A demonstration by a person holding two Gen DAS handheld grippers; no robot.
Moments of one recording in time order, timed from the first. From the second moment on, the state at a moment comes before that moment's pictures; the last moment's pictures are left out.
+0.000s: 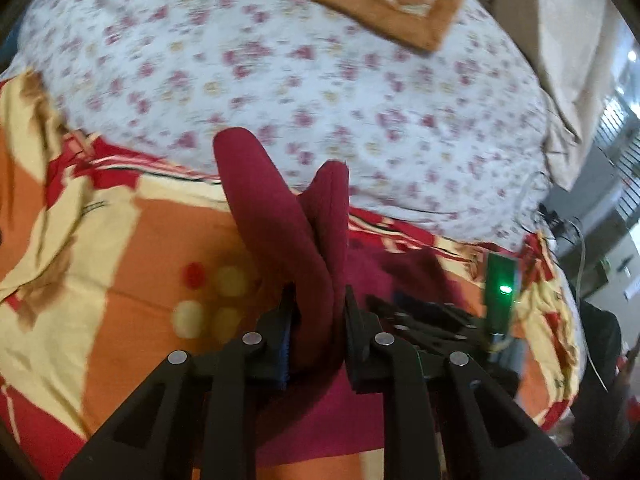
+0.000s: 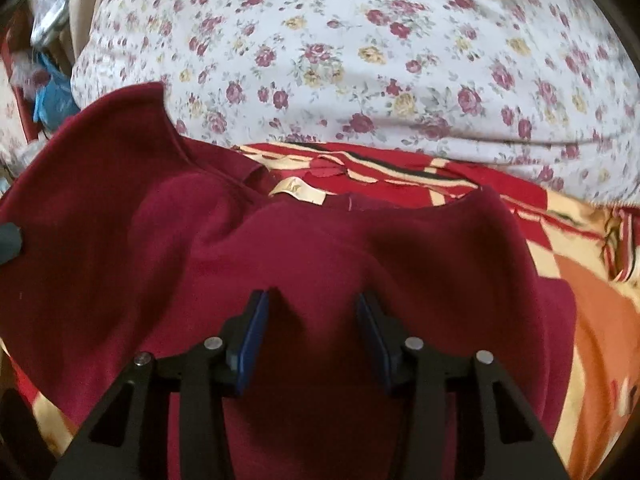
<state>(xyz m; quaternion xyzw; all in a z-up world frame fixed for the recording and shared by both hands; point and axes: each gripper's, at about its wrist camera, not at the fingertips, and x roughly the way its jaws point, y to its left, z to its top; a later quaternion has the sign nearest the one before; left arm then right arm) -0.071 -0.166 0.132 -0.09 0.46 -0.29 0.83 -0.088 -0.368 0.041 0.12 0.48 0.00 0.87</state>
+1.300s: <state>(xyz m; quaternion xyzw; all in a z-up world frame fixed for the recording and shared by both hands) -0.069 -0.179 0.098 -0.10 0.53 -0.29 0.79 -0.107 -0.429 0.042 0.37 0.41 0.12 0.82</state>
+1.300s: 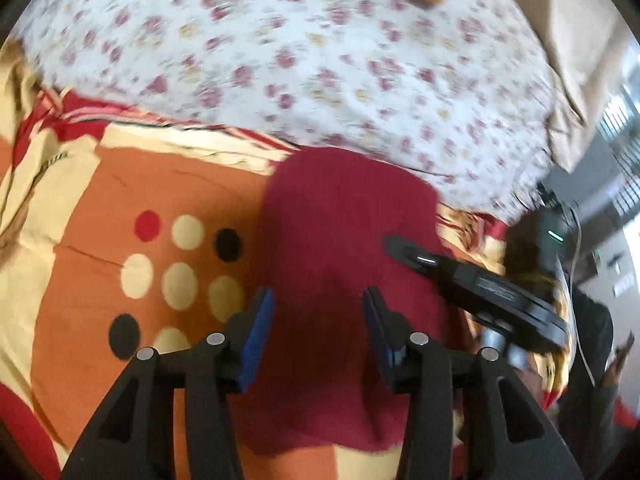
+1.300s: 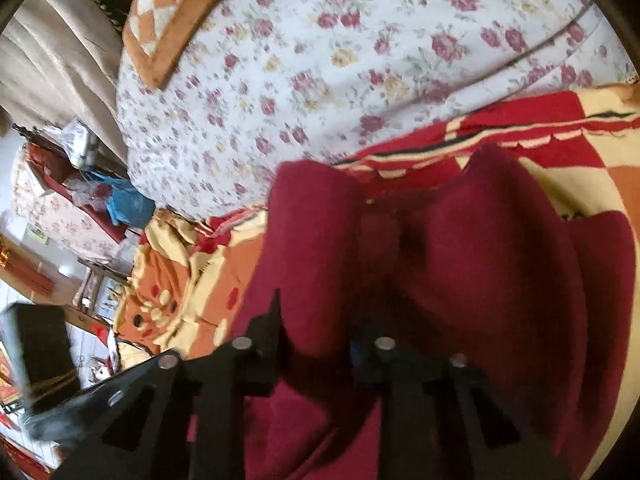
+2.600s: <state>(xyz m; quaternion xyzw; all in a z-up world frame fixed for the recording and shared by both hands) -0.072 -0.246 0.046 -0.08 0.56 -0.30 0.77 -0.157 -0.490 0.050 0.30 0.43 0.02 0.85</state>
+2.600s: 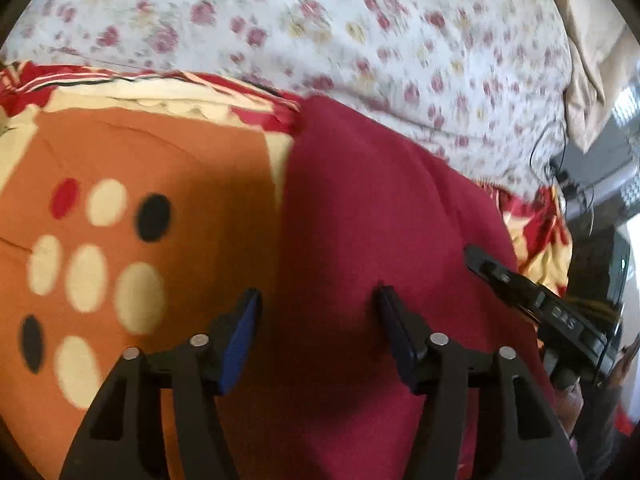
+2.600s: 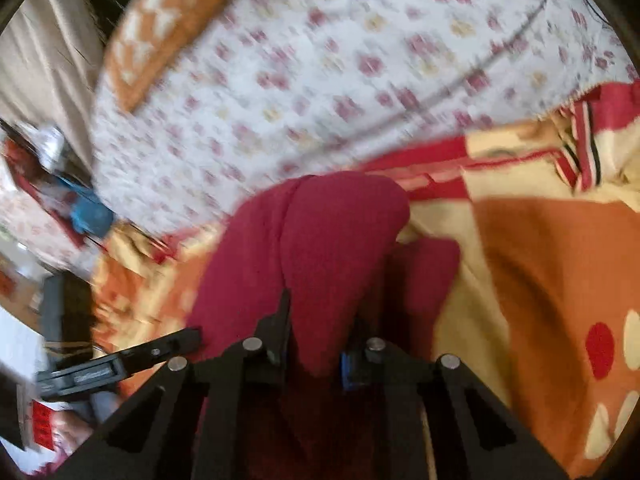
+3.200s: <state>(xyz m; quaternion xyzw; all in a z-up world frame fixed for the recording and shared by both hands) -0.090 -0.260 0.058 -0.01 0.52 -0.27 0.81 -0.220 -0.456 0.090 0.28 0.44 0.01 0.85</state>
